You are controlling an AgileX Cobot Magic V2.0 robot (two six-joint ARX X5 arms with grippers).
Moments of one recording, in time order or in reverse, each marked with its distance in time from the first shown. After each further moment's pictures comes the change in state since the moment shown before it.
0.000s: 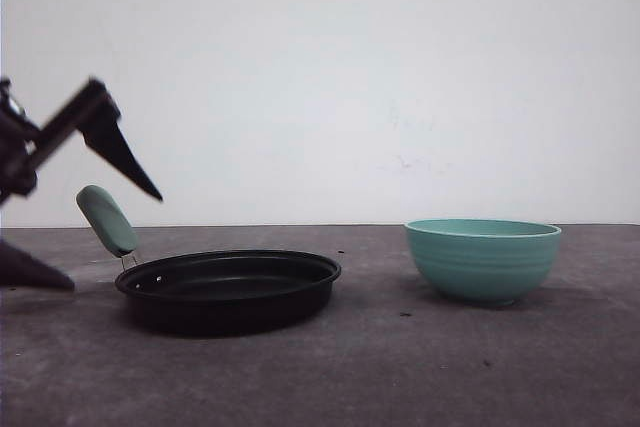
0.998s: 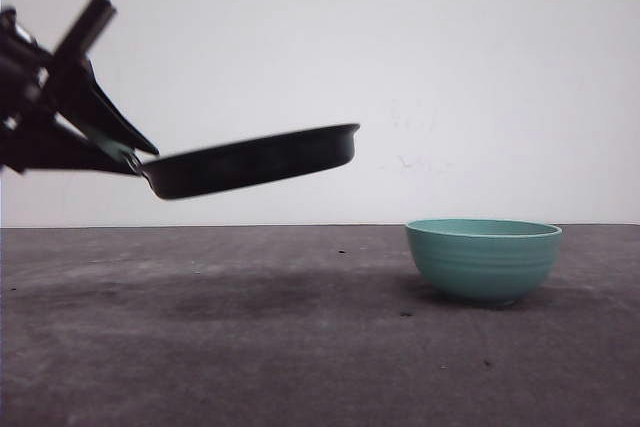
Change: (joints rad) left arm -0.070 -0.252 0.006 -0.043 0.037 -0.016; right arm 0.000 0.228 -0.319 0.035 0.030 -0.032
